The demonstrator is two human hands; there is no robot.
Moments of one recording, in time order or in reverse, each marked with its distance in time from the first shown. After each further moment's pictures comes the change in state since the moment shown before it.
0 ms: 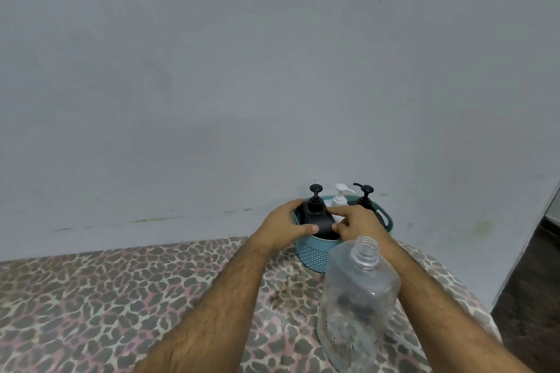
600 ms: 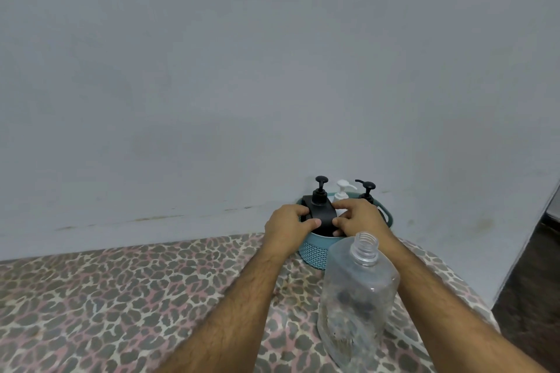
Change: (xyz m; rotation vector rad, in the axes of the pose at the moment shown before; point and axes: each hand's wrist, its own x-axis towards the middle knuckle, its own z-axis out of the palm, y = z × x) left_hand -0.005 0.007 0.022 0.142 0.206 -0.036; right_hand 0.002 0.001 -0.001 0.137 0.064 0.054
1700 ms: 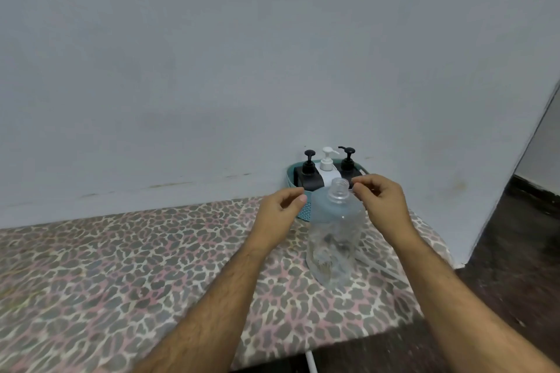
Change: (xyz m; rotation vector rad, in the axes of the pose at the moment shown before) left_hand -0.095 0.000 -0.009 -0.353 0.019 0.077; right_hand -0.102 0.019 -0.029 0.519 0.329 -0.074
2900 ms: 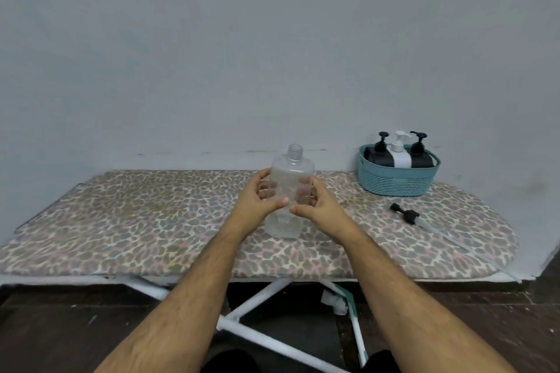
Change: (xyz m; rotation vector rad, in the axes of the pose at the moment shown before) left_hand -0.149 -0.007 -0.178 -0.071 0.180 -0.126; right_hand -0.154 -0.057 0.174 0.101 -0.695 0.063
